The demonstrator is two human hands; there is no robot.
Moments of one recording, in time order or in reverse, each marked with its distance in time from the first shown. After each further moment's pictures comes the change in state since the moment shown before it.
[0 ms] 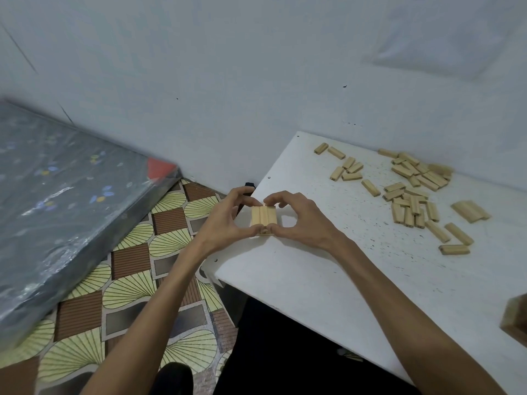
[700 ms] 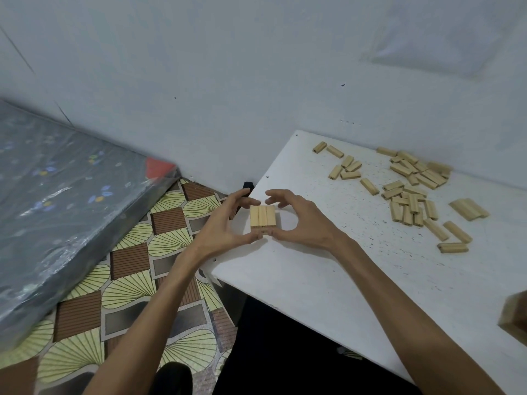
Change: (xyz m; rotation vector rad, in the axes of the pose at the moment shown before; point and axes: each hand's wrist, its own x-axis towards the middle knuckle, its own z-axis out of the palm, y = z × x) left_hand -0.010 -0.002 0.000 0.068 -0.044 0.048; right_hand -0.004 0.001 -0.003 0.003 -0.053 0.043
